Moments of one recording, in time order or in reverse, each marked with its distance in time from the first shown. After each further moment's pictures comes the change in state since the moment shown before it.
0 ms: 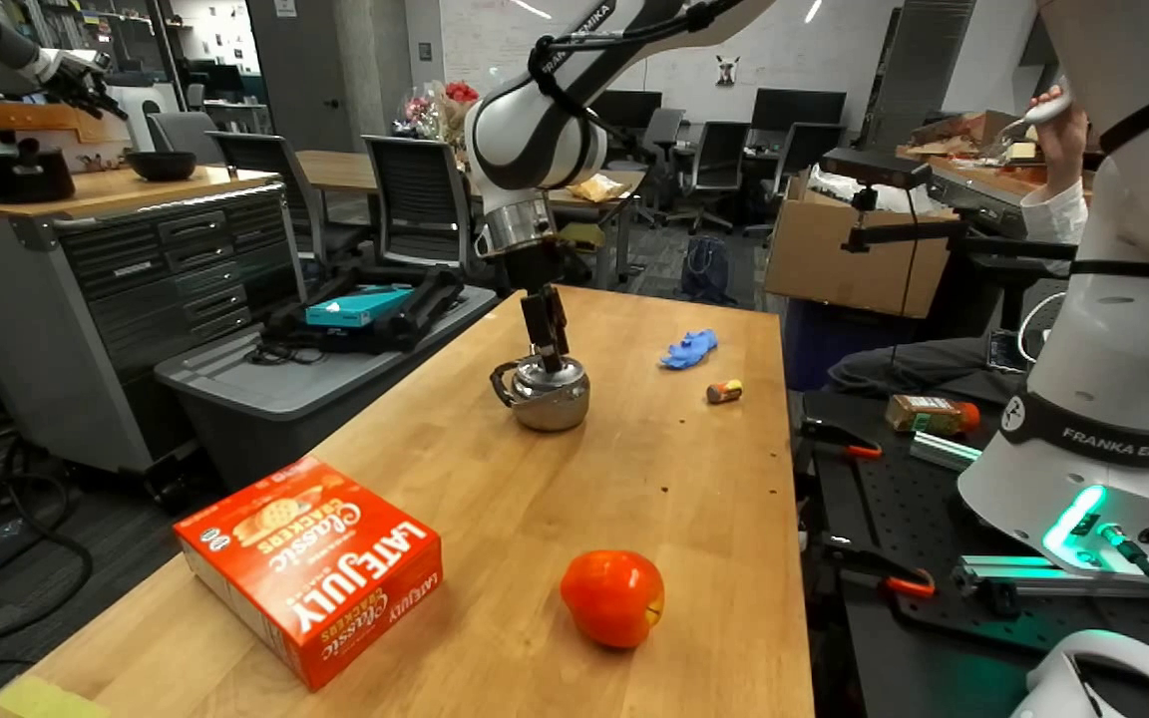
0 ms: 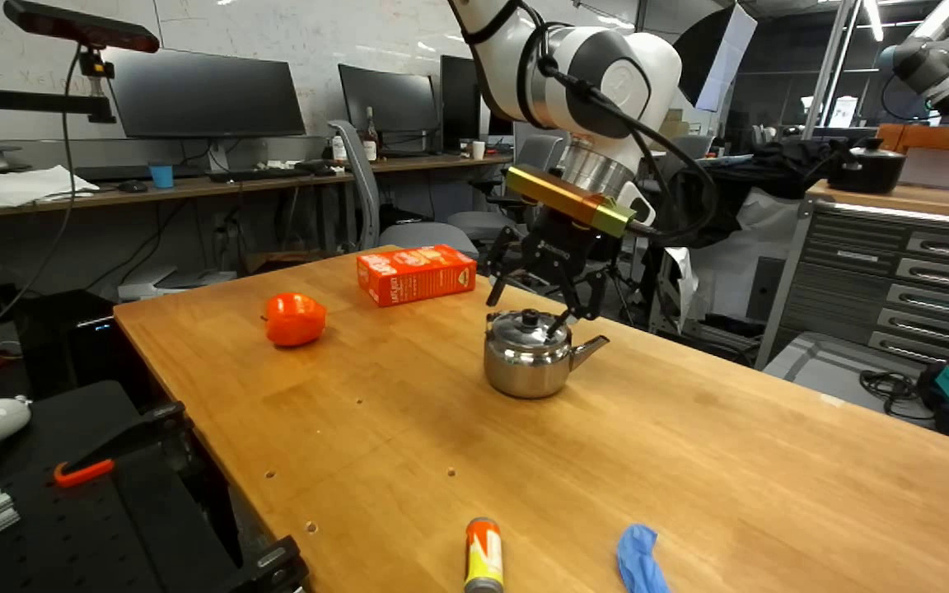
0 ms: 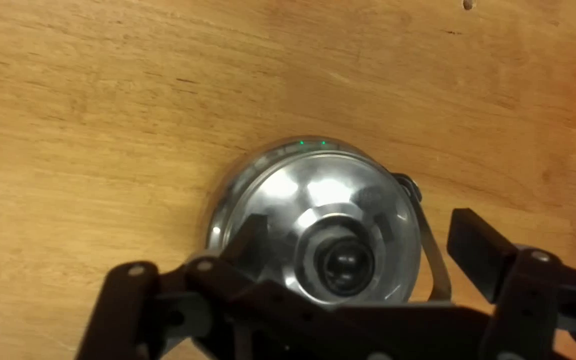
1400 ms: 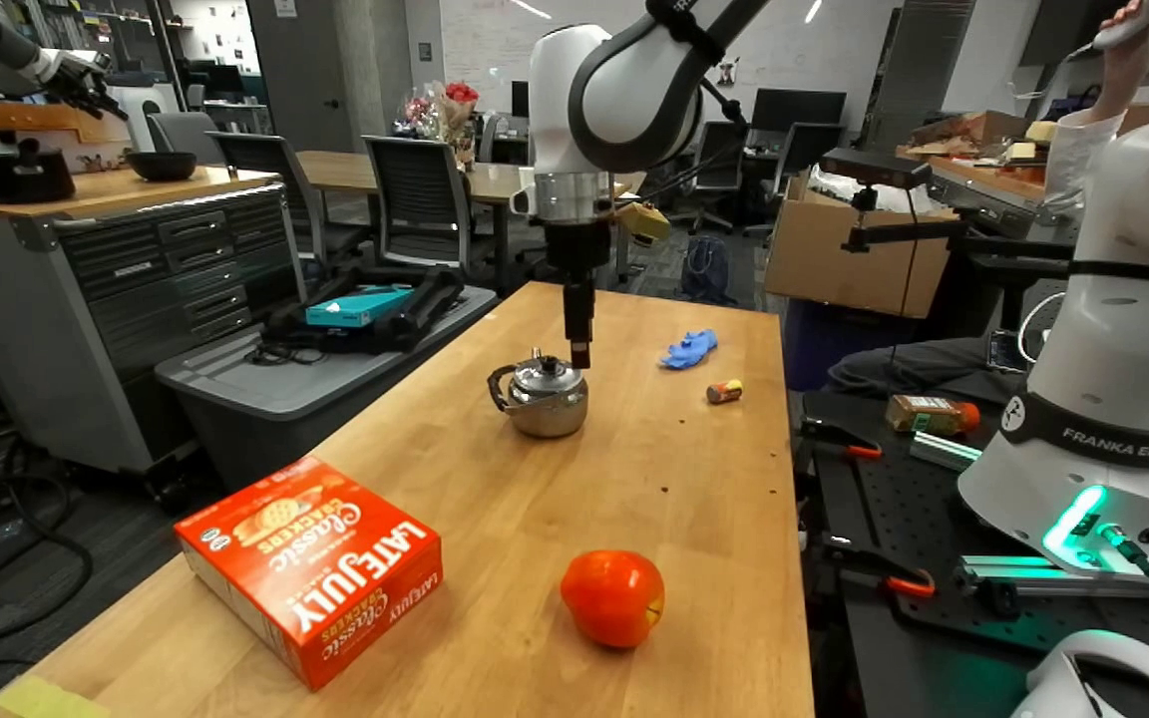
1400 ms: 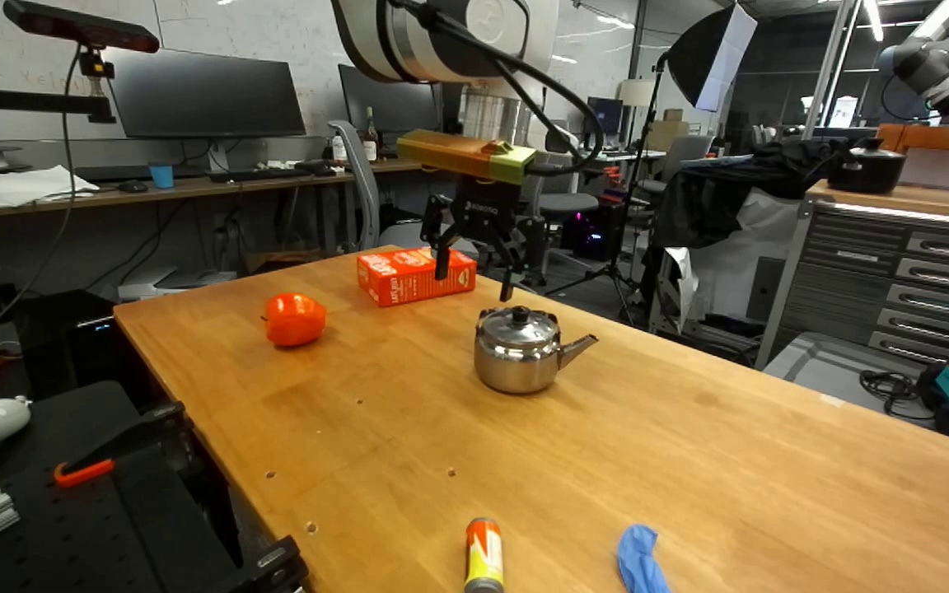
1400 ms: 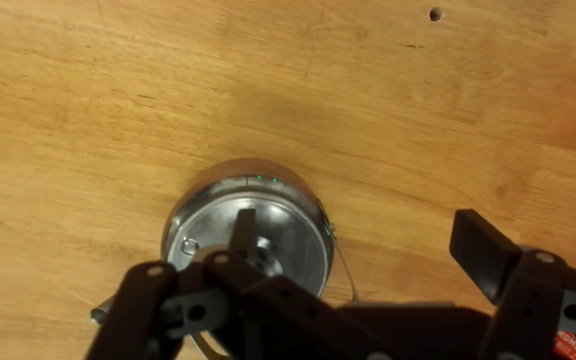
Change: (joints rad) arm 0.087 -0.387 0.024 -0.511 -0.075 0.409 0.124
